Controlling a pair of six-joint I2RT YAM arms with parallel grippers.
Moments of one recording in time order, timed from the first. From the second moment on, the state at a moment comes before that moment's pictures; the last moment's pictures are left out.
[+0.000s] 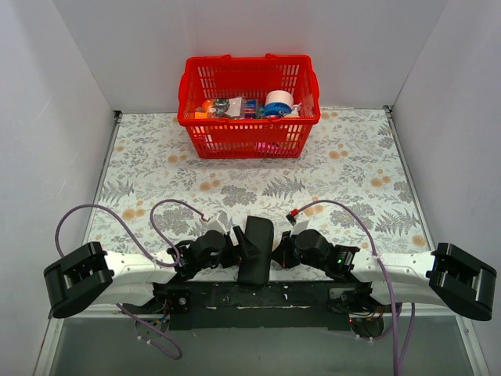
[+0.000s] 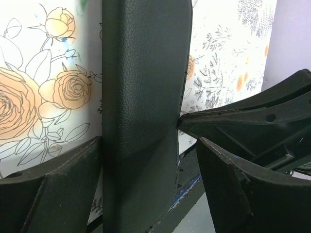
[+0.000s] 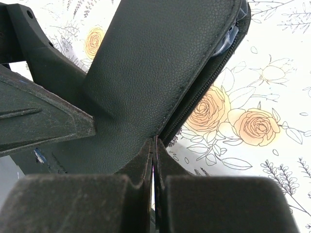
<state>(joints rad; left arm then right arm) -1.08 1.15 0.23 0.34 -0.11 -1.23 1.14 1.08 0.25 0.24 0.12 0.79</state>
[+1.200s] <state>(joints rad) -1.06 1.30 0.59 0.08 -0.30 -1.07 1.14 0.89 0.44 -0.17 0.19 0.57</state>
